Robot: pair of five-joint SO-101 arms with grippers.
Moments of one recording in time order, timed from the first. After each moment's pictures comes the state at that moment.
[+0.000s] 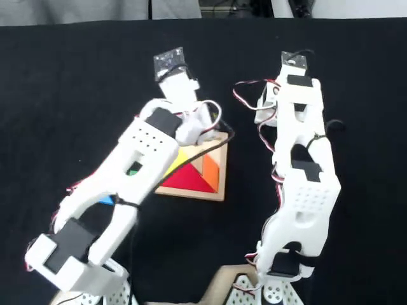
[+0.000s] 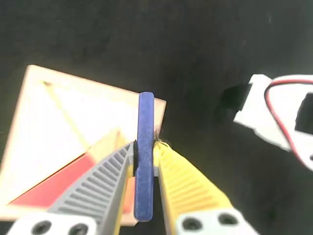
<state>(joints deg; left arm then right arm) 27.3 1.3 9.8 52.6 43.8 7.6 34.7 -15.0 71.0 -5.9</state>
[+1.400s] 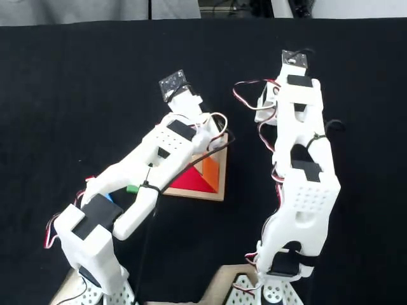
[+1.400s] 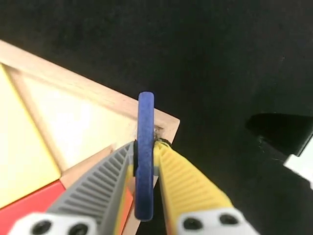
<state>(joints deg) 27.6 15.1 14.3 36.8 53.0 7.6 34.7 -15.0 69.6 -5.9</state>
